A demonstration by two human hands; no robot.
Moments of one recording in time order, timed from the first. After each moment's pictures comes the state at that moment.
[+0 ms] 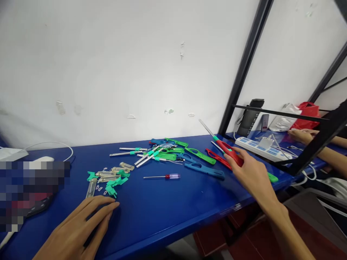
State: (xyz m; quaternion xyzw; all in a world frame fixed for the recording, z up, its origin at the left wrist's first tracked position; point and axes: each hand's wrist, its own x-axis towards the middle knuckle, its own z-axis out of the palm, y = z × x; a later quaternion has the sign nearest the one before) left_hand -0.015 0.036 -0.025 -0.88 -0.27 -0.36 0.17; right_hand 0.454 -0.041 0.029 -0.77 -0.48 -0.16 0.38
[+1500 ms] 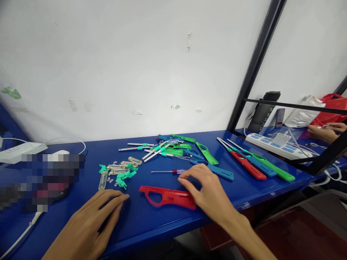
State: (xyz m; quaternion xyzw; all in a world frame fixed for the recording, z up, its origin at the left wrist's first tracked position) left_hand -0.011 0.024 -0.016 -0.89 -0.30 -0.32 0.08; right_hand 0.318 -0.025 0.005 -0.59 -0.72 -0.03 0.37
